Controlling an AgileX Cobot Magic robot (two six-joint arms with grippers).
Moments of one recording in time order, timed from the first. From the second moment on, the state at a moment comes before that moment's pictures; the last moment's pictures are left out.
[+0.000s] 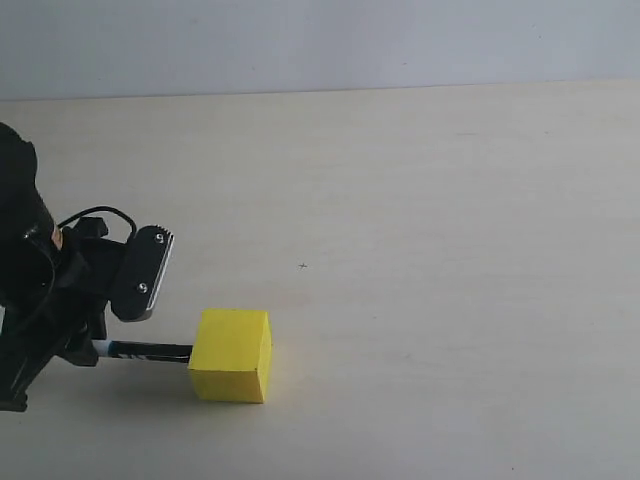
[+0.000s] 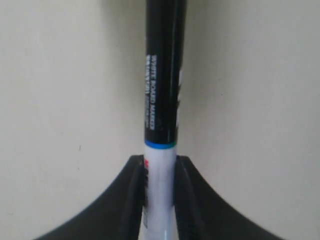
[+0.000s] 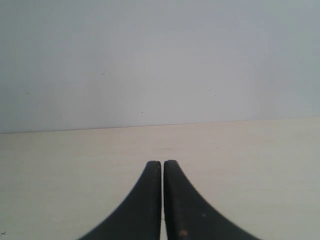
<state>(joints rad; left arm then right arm) -0.48 1.65 -0.80 0.03 0.78 1.18 -0.04 0.01 0.00 0.14 0.14 -0.06</state>
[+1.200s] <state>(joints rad) -0.41 1.65 -0.80 -0.07 0.87 1.17 -0.04 0.01 0.00 0.14 0.14 -0.06</state>
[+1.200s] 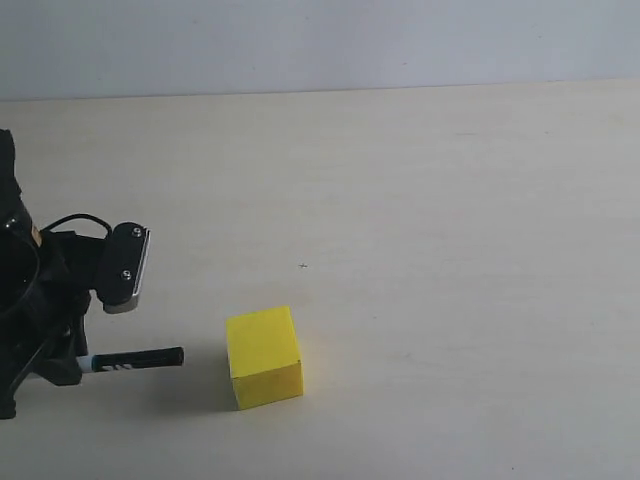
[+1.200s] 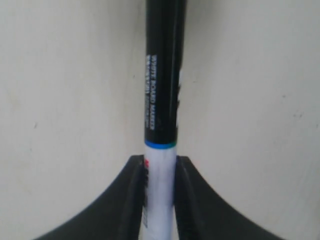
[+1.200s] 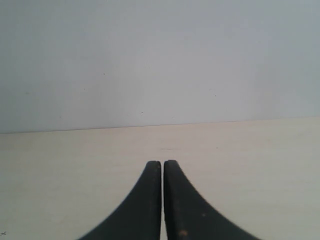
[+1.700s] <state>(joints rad) -0.57 1.65 -0.80 -0.14 0.68 1.05 -0.04 0.01 0.00 0.14 0.14 -0.06</state>
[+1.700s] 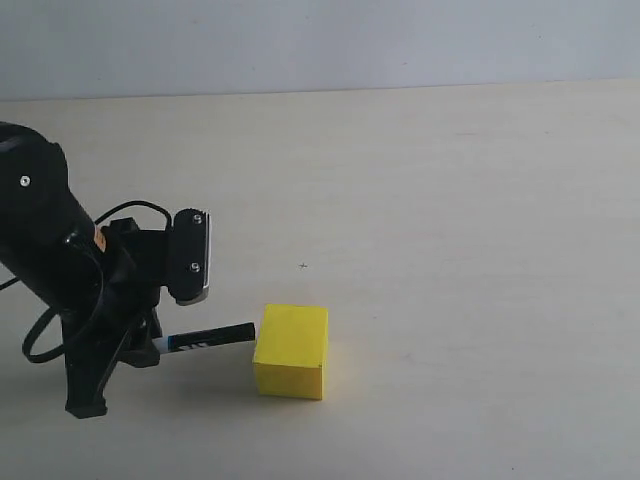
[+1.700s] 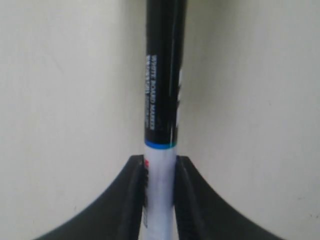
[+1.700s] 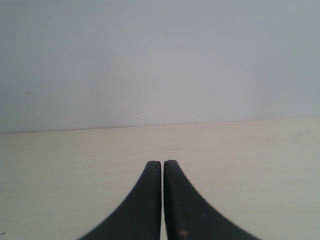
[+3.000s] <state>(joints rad) -0.60 1.65 -0.82 -0.03 0.74 1.05 -0.04 0.01 0.00 0.14 0.14 -0.06</state>
